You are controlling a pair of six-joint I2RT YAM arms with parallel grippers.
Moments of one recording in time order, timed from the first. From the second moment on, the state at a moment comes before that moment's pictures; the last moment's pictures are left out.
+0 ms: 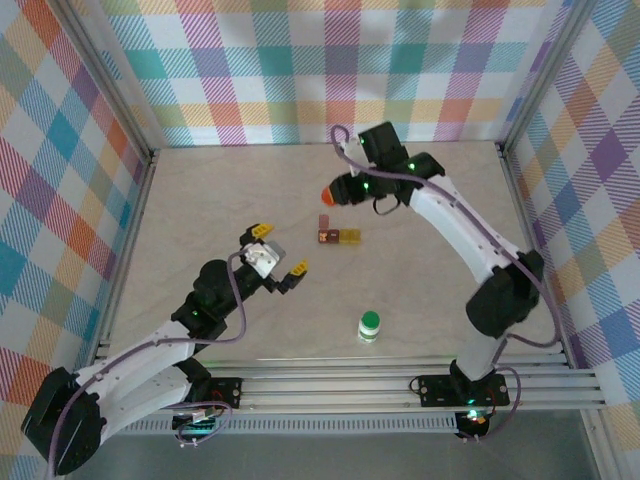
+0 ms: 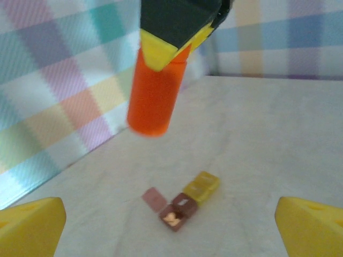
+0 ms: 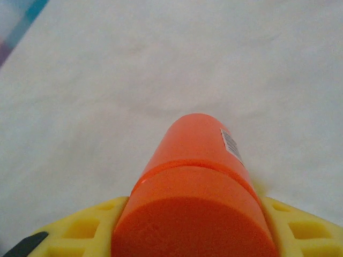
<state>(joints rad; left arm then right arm) -0.65 0.86 0.36 0.47 0.02 0.27 0.55 1.78 1.84 -0.87 -0.17 0.09</state>
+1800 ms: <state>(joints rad) -0.51 0.77 0.38 0.18 -0.56 -0.49 0.48 2.31 2.20 -0.82 0.03 -0.05</state>
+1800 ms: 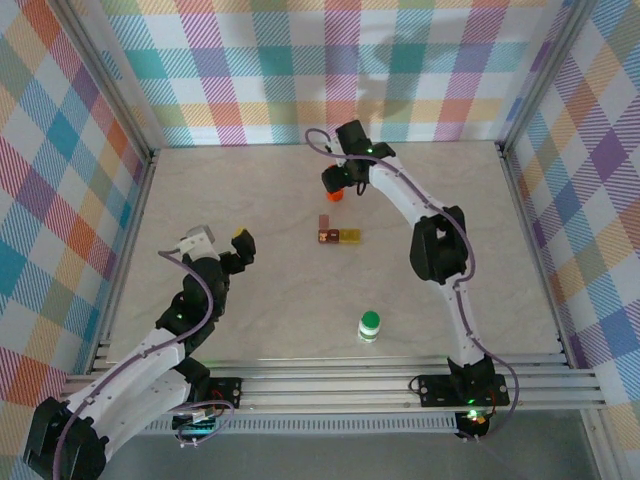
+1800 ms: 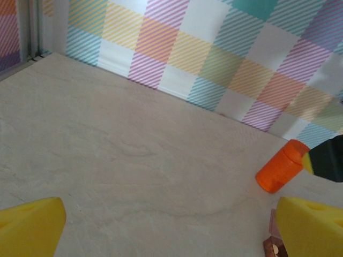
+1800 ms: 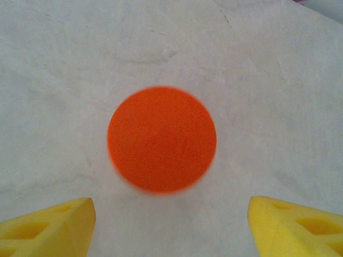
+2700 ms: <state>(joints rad) -0.41 1.60 0.95 0.02 -0.02 -0.69 0.39 1.97 1.40 -0.49 -0.29 0.26</state>
